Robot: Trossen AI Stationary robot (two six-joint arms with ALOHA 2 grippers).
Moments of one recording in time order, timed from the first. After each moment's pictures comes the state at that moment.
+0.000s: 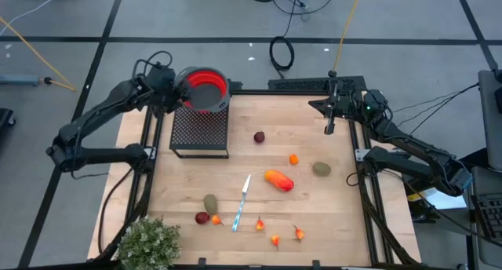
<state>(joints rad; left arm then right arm) 0.77 1.04 1.08 -0.92 0.00 -1.23 -0.83 0.78 0.42 0.47 -0.63 -0.25</state>
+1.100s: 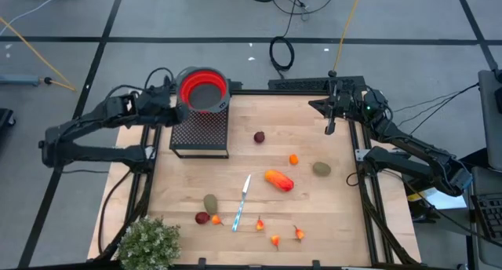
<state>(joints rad) 0.36 0.89 1.08 -1.00 -0.14 -1.18 -0.83 0.78 0.42 0.47 -0.63 -0.15</state>
